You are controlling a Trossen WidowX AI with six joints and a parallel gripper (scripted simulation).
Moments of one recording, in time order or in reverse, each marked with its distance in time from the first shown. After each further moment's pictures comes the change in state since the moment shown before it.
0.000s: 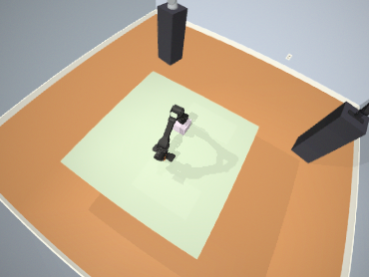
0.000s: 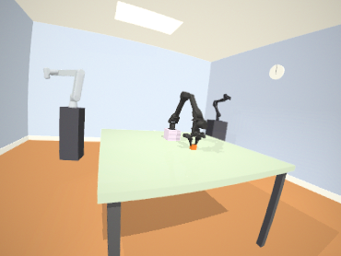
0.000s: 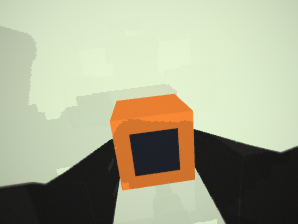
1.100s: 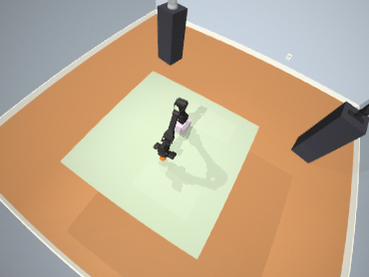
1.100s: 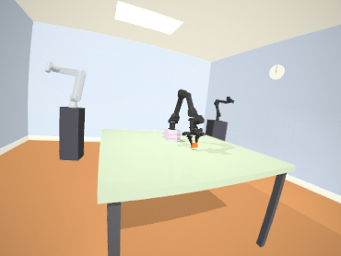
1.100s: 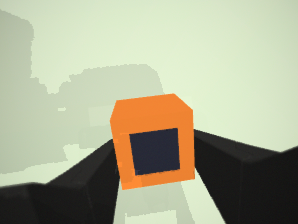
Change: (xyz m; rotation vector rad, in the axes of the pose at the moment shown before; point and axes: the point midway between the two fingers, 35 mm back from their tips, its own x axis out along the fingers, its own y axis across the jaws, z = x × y) arm -0.013 0.000 -0.001 -0.011 -0.310 -0.006
